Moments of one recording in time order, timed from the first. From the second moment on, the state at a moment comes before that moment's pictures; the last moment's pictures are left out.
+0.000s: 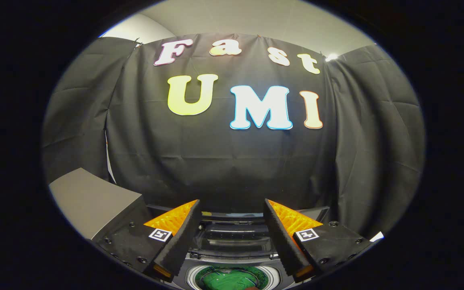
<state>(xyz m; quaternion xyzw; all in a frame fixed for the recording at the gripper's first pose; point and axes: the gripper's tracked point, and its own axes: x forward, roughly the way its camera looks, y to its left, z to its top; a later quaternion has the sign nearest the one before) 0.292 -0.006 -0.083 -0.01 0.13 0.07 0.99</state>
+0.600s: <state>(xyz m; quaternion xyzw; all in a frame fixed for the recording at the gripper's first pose) 0.337 0.010 -0.119 -0.01 0.17 0.07 0.98</state>
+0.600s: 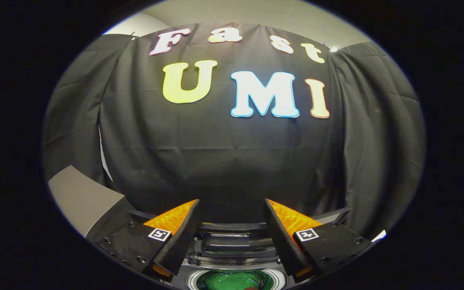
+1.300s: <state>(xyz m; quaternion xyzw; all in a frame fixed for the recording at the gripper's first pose) 0.320 0.010 -0.127 0.02 0.17 0.08 0.98</state>
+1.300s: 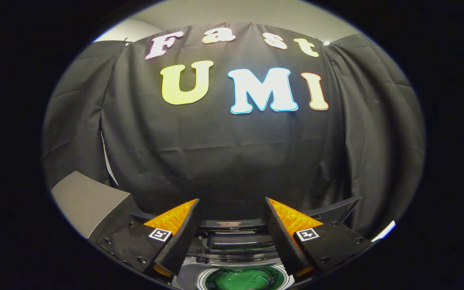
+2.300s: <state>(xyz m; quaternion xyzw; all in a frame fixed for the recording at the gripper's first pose) 0.248 0.000 -0.132 0.01 0.17 0.07 0.98</state>
